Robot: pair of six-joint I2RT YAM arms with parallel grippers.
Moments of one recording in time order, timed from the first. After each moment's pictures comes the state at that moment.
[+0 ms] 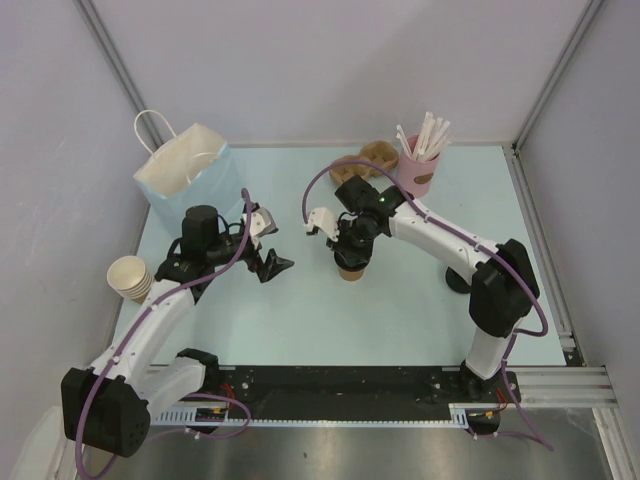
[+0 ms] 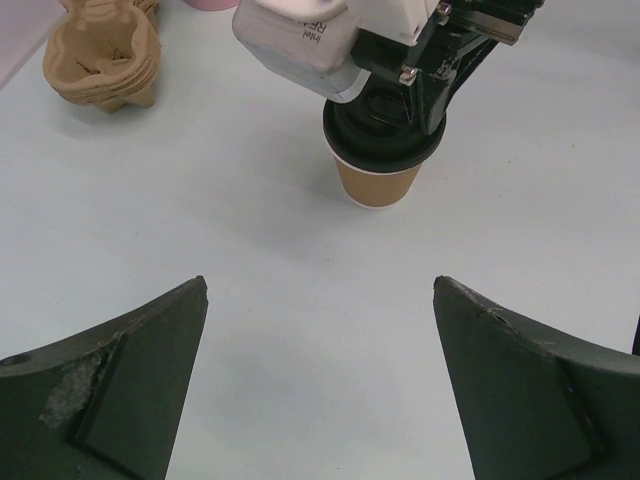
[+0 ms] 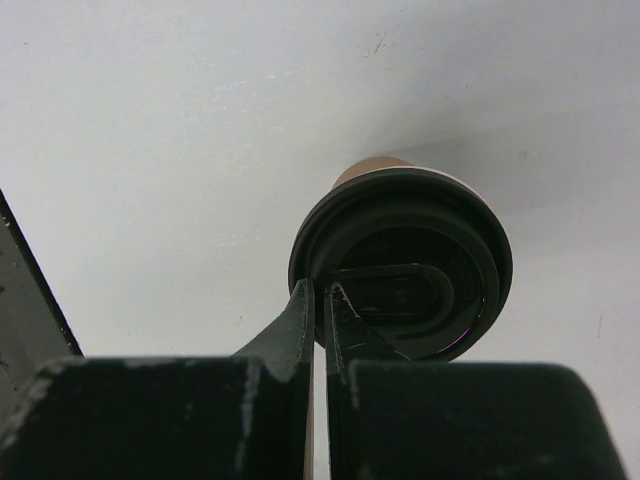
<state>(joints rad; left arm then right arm) -0.25 0.99 0.73 -0.20 0.79 0.43 0.73 1.78 1.54 -0.93 -0.32 -0.62</state>
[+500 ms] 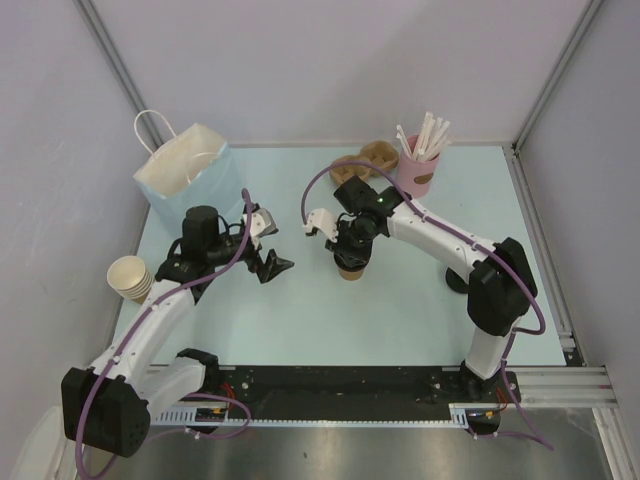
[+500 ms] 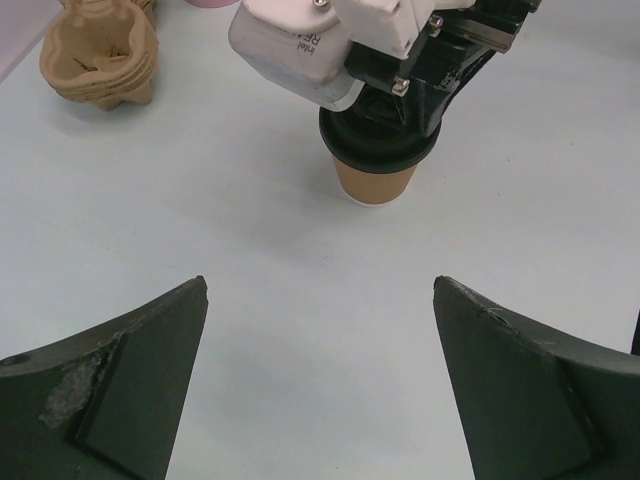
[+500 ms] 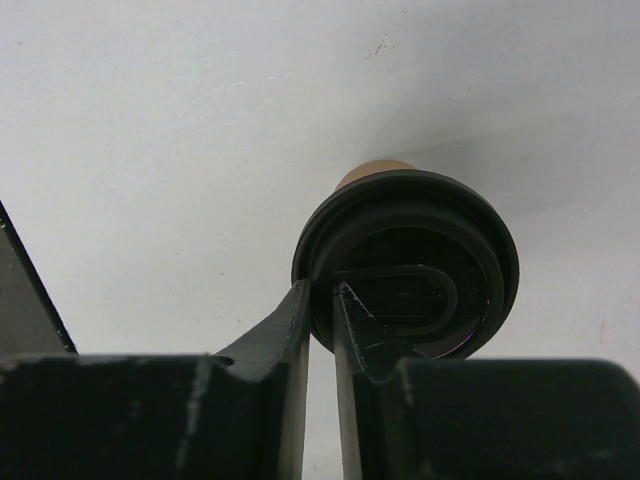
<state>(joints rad) -0.25 0.99 0.73 -0.20 0.79 0.43 0.73 1.79 1.54 -0.92 -0.32 -0.62</state>
